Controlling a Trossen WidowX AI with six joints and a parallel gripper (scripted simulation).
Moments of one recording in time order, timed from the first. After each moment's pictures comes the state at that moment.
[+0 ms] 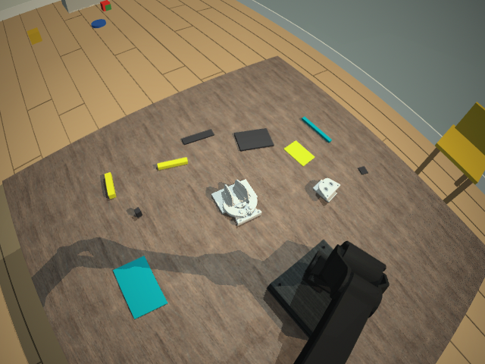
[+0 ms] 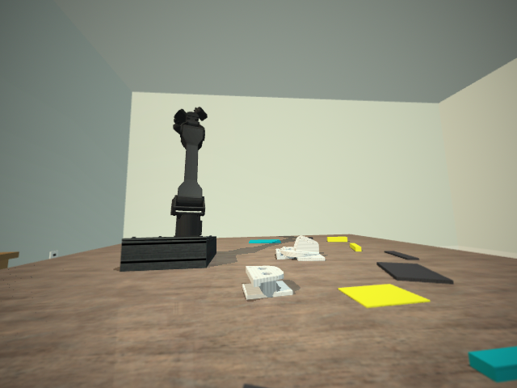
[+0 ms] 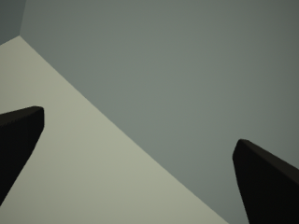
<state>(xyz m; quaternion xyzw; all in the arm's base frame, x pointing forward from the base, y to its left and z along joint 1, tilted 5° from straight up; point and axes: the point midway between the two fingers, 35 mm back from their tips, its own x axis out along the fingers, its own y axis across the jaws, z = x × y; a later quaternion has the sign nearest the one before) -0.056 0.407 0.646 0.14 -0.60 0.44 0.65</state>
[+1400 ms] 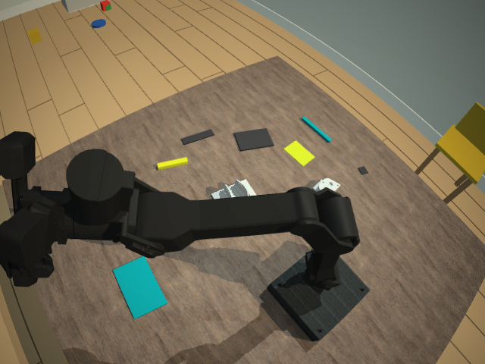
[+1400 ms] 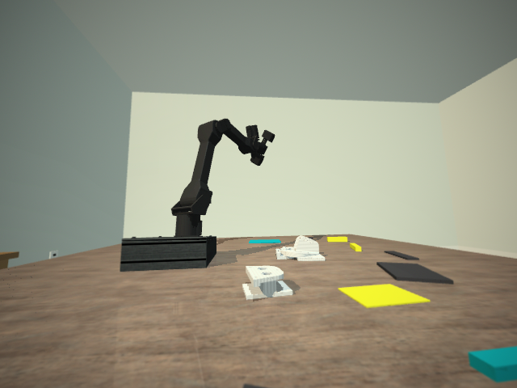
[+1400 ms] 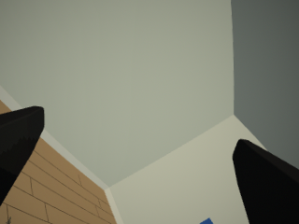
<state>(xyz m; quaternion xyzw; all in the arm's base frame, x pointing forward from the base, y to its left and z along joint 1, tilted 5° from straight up) 0.348 0.382 0.494 -0.32 -0.35 0.31 0.83</state>
